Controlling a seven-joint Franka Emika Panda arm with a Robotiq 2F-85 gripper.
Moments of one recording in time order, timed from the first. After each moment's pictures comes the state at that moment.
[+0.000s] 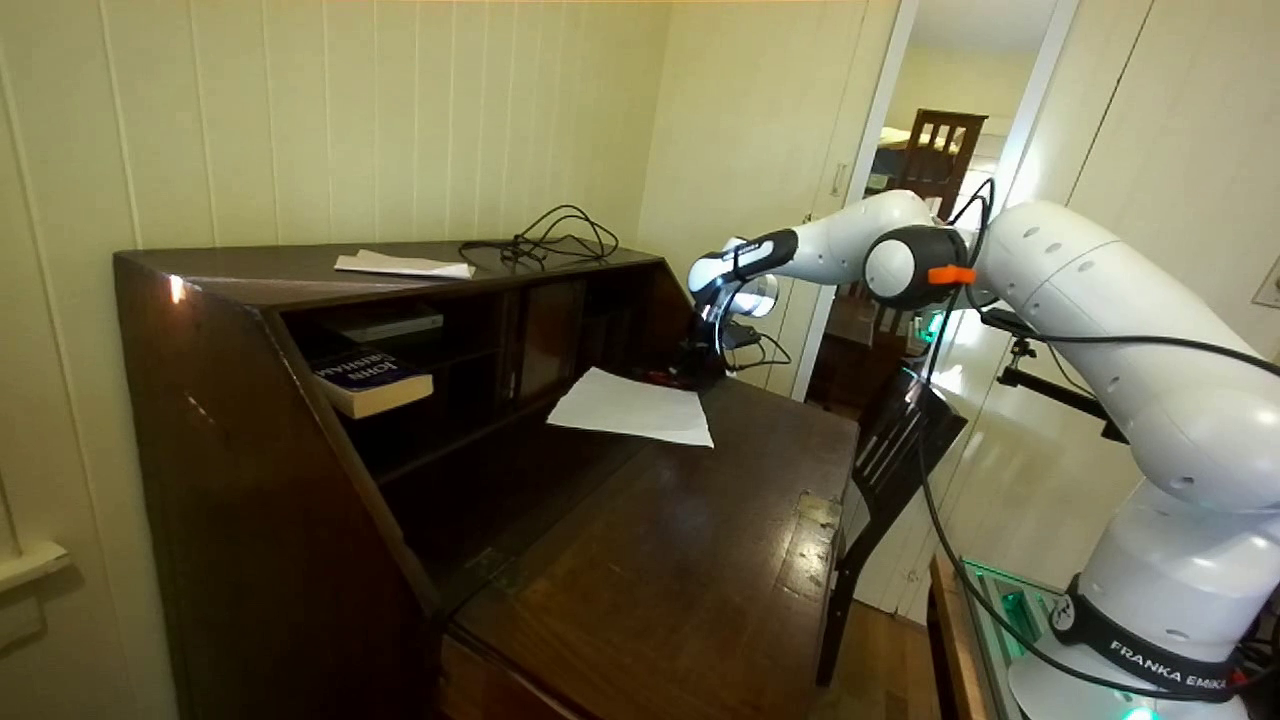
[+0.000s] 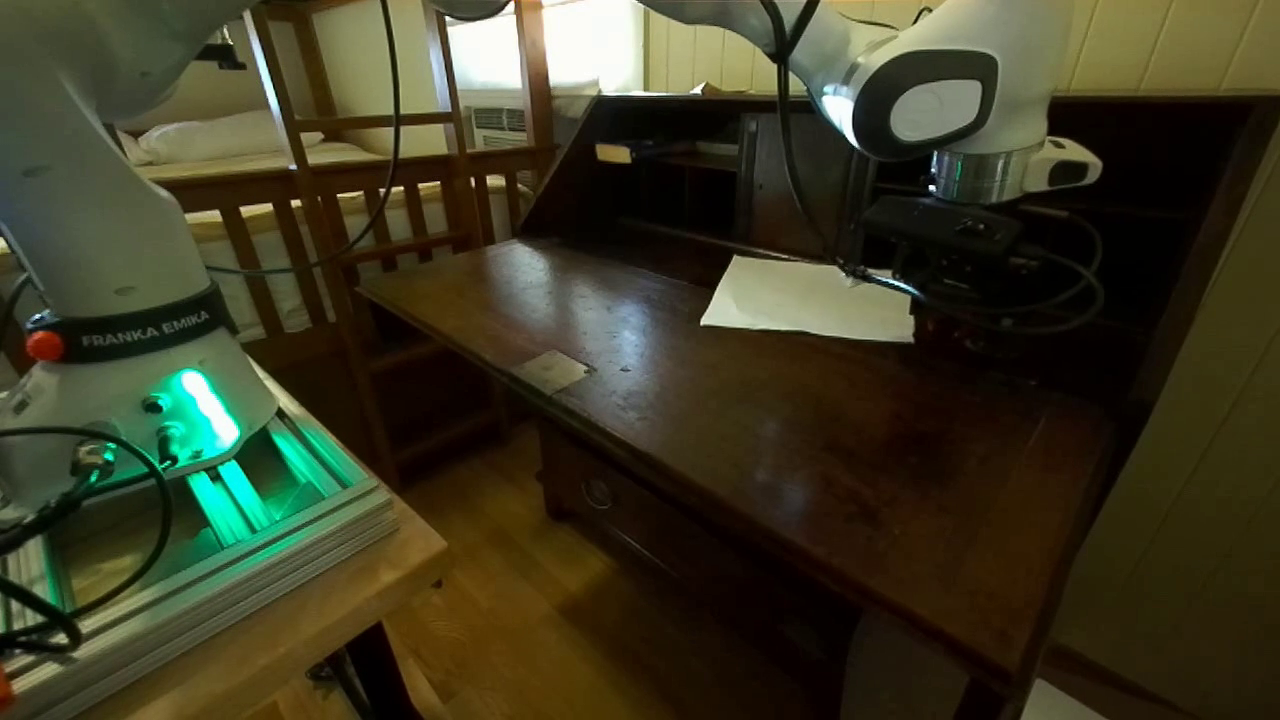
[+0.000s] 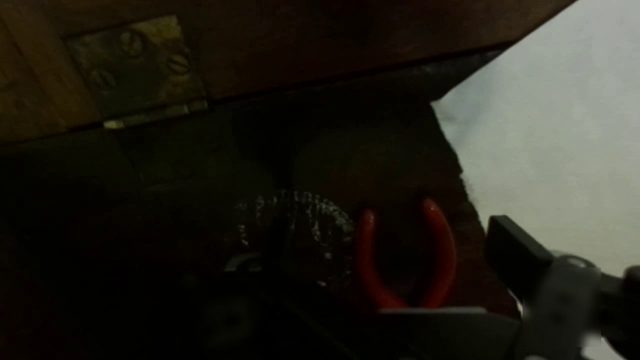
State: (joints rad) arm -0.68 1.07 -0.07 -1.01 0.25 2.30 -0.61
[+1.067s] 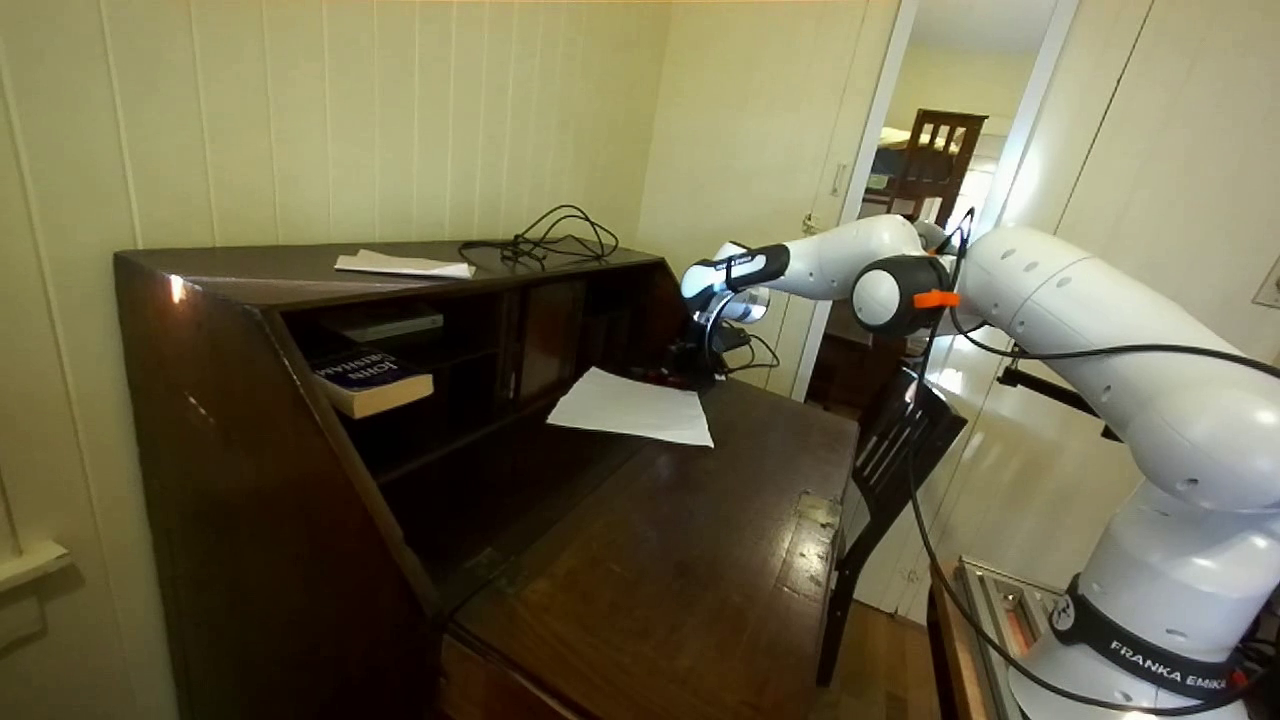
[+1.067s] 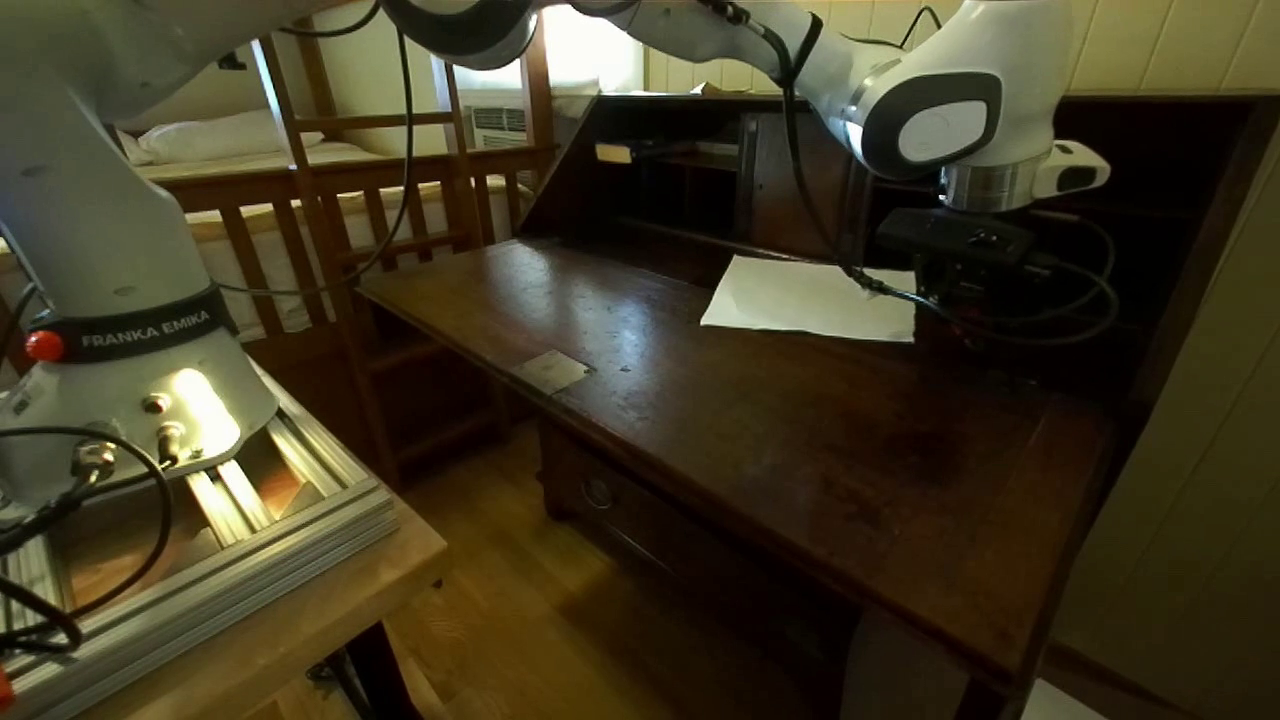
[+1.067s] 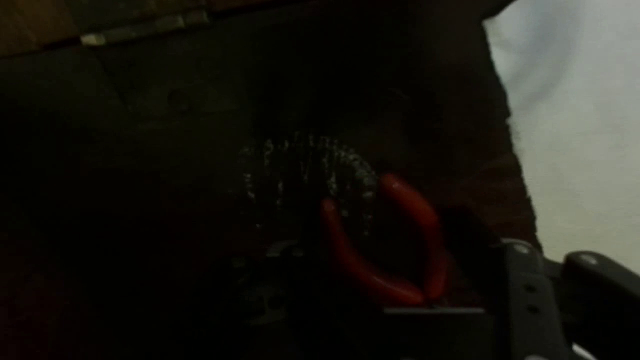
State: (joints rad) arm -0.69 1.19 -0.06 -0.83 0.25 2.32 -0.61
